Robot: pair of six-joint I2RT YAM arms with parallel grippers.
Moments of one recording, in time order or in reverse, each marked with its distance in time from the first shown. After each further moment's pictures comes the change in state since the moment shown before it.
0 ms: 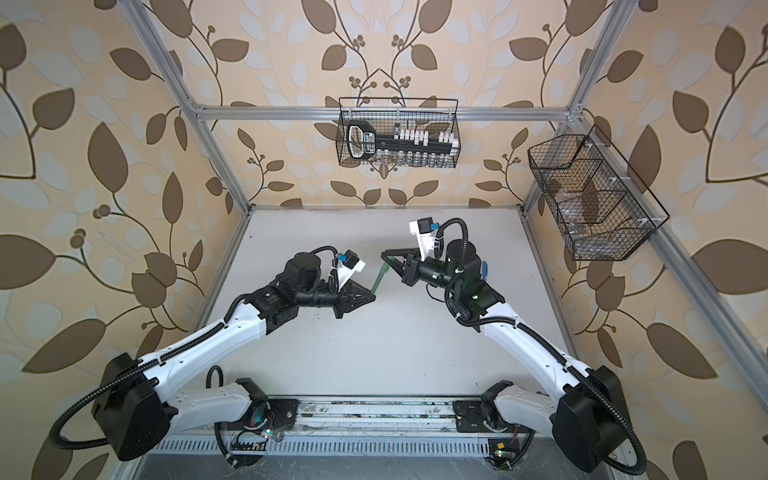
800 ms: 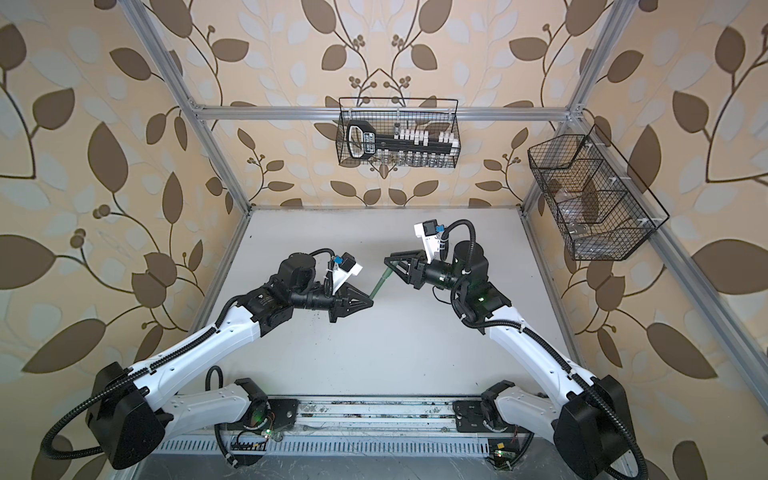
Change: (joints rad) left arm 0.002 -0.061 -0.009 -0.061 0.105 0.009; right arm -0.058 -0.041 -0.029 -0.008 -0.125 0.023
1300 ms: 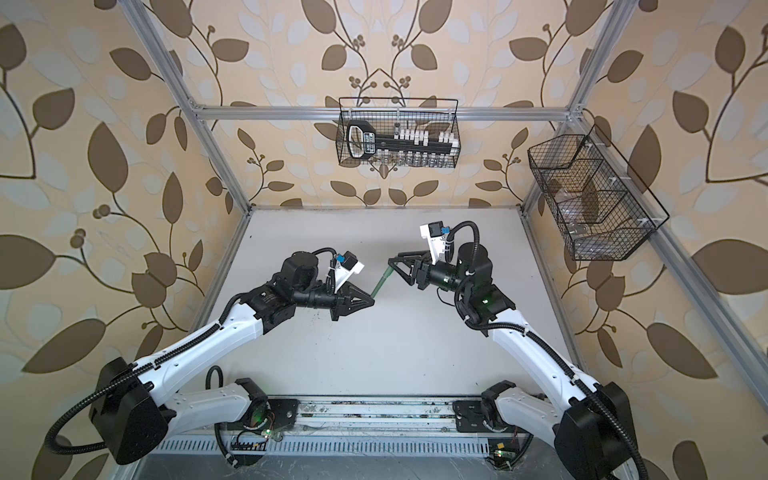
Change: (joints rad) left arm 0.000 0.023 0.014 -0.004 -0.001 -0.019; right arm -0.031 -0.021 -0.019 -0.035 0.016 0.001
